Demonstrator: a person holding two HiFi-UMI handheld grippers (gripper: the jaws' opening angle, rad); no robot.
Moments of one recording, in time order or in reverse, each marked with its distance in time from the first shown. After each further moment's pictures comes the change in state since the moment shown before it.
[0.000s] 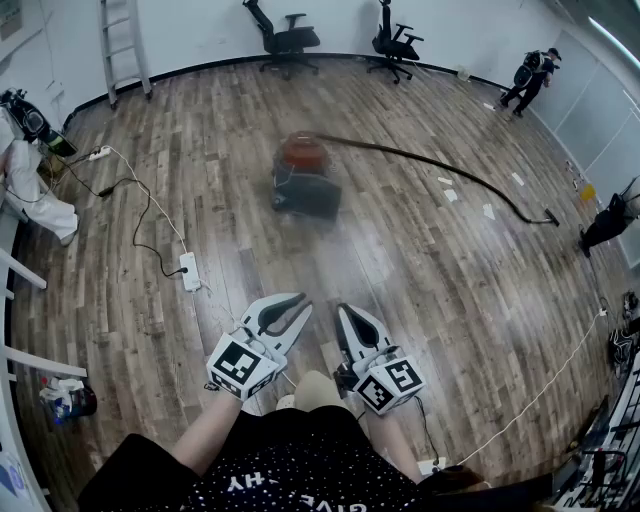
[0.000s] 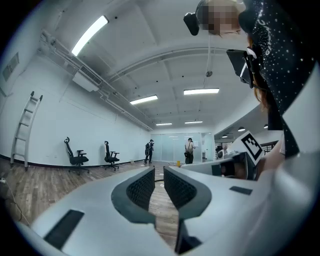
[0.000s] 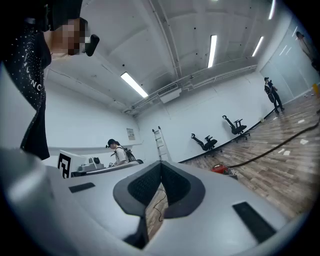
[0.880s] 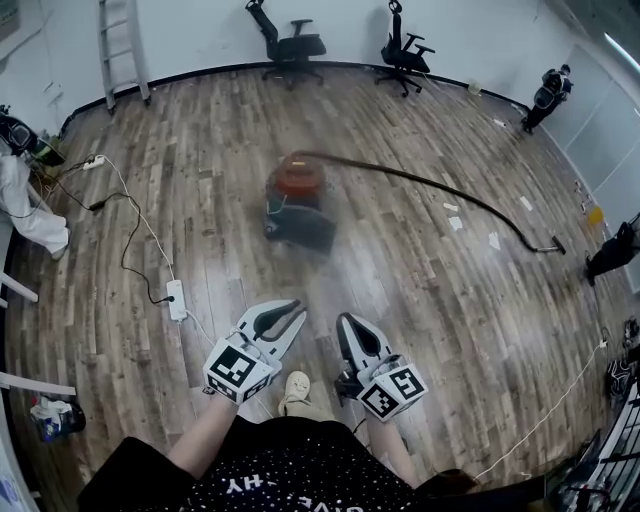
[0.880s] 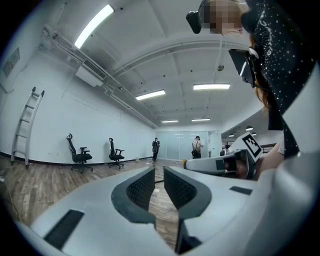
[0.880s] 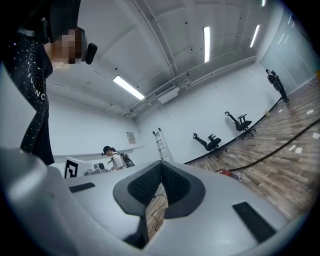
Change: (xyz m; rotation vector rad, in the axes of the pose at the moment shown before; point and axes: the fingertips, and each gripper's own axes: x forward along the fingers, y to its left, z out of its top) left arm 0.152 0.122 -0.003 -0.025 0.027 0.049; right arm 0.111 -0.150 0.051 0.059 -0.018 0.069
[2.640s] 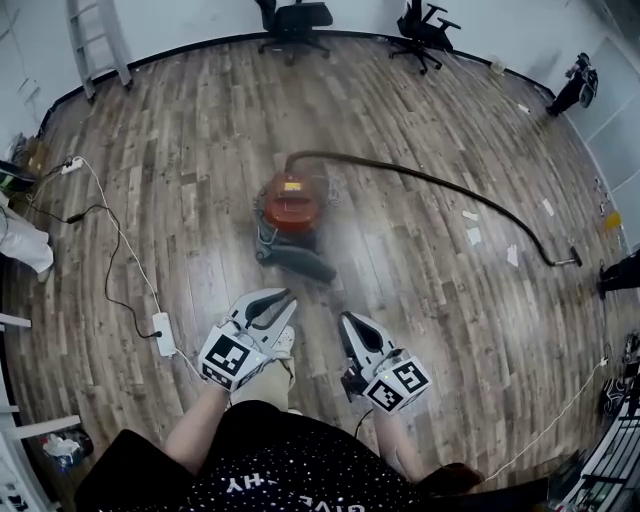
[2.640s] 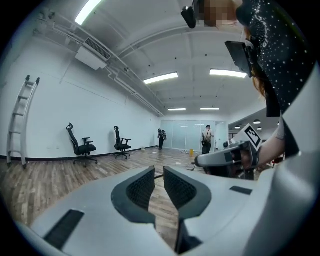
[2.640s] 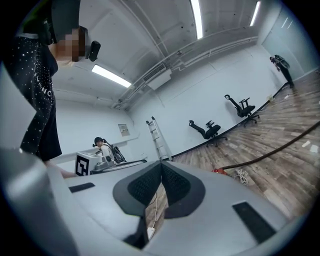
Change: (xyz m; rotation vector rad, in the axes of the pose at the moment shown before) left arm 0.253 0.288 -0.031 -0.012 0.138 0.022; right arm 0.258 -0.264 0.028 0.059 0.153 0.019
